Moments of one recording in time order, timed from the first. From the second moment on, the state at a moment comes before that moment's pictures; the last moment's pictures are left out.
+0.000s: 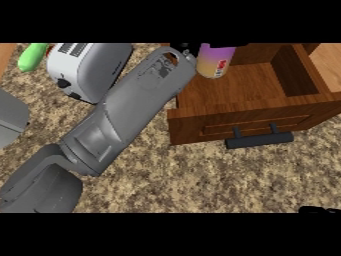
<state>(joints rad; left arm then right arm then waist) -1.46 0.00 -0.54 -0.39 0.47 0.64 -0.01 0.14 -0.05 -0.25 -2.13 -0.09 0.19 0.13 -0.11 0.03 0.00</state>
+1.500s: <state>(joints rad) -1.41 0.00 -0.61 -0.39 0.64 0.78 -0.10 0.08 -0.15 -0.19 -2.20 0.15 0.20 0.06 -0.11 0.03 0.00</state>
